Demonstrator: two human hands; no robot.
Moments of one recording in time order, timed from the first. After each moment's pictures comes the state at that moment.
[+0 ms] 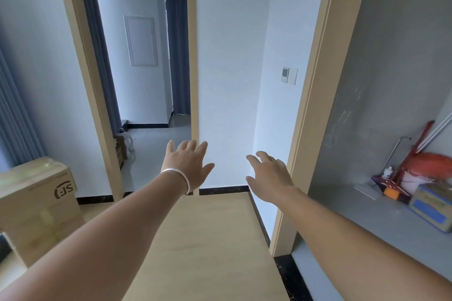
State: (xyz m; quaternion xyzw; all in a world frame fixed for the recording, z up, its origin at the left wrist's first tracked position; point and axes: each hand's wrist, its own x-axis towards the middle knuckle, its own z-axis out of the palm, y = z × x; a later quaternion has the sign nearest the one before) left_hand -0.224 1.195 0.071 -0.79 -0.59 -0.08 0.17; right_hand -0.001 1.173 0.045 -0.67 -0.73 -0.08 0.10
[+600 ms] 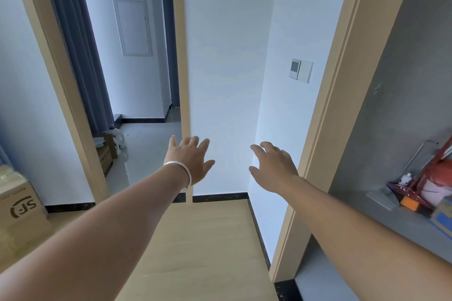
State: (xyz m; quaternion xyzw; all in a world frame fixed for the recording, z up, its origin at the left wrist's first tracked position) left_hand -0.133 1.451 0.052 -0.79 -0.59 -0.05 0.17; right_hand 0.095 1.425 0.042 -0.67 -0.73 -0.06 0.10
